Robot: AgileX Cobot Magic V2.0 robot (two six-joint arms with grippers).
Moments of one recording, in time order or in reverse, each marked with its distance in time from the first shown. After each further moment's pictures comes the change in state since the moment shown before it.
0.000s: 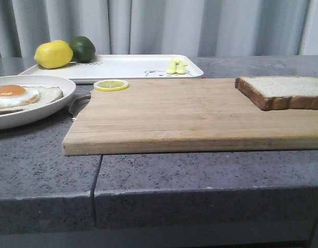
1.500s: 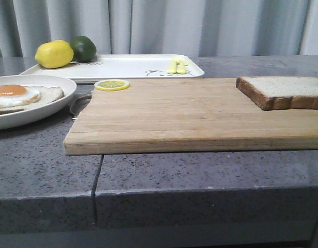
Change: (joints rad) left arm 0.000 0.000 0.000 0.000 0.036 0.002; right arm 0.000 0.848 -0.022 0.196 -0.591 0.217
